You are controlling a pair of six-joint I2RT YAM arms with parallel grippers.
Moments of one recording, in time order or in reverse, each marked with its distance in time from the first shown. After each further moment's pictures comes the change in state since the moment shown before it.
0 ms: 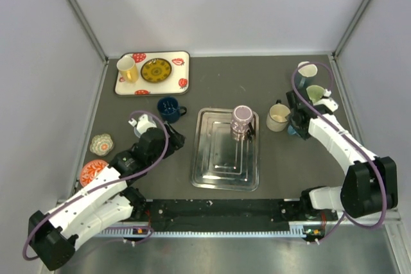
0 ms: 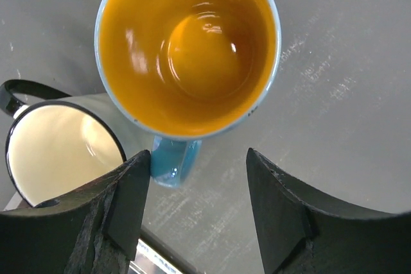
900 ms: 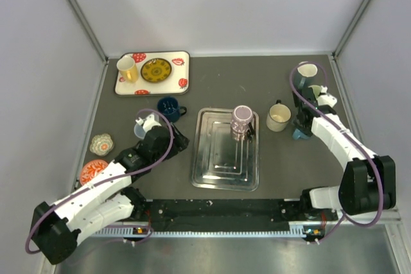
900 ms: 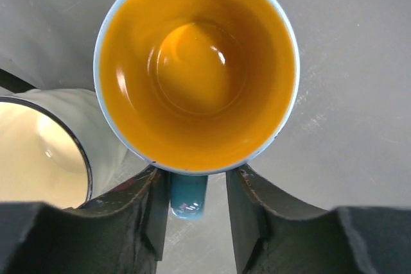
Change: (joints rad) left arm 0.000 0.085 -0.004 0.041 0.077 0.005; right arm -0.079 0.021 -0.022 0.076 -0.056 -0.295
